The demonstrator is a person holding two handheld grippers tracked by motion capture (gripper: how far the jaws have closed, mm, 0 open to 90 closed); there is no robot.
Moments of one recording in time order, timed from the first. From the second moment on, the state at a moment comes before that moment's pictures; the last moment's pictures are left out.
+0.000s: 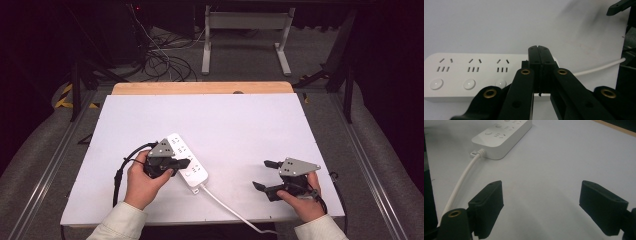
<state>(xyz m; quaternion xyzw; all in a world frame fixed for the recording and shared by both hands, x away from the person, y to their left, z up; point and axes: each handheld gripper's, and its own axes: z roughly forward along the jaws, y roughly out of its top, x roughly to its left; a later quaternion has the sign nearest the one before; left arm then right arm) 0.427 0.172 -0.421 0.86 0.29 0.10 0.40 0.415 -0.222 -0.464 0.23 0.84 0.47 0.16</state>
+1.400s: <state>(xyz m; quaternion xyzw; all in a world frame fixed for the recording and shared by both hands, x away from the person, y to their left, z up) 0.443 0.150 -0.440 0.91 0.30 0.05 0.29 0.415 -0.220 -0.466 0.22 0.84 0.47 0.16</state>
